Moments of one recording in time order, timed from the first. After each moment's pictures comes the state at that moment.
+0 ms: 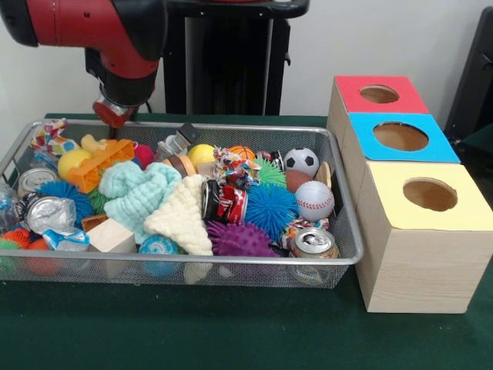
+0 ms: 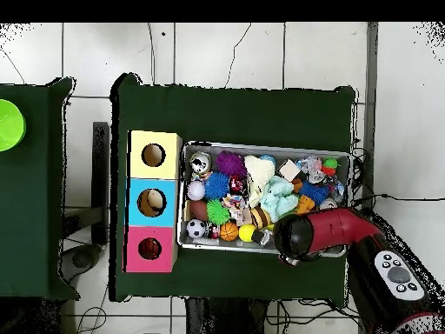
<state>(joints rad) -0.76 -0.51 0.34 1.70 -0.89 0.96 0.84</state>
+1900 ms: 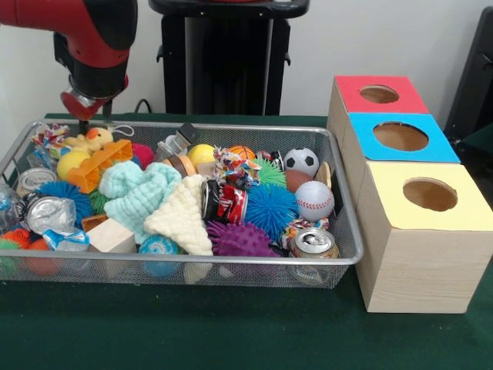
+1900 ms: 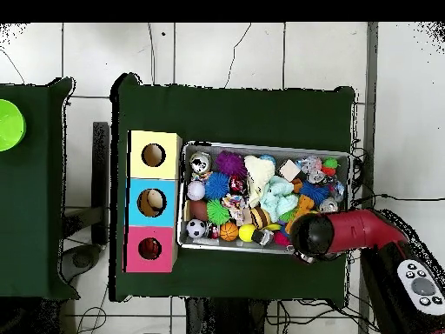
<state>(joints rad) -0.81 -0.57 0.34 1.68 -0.89 0.96 0.84</state>
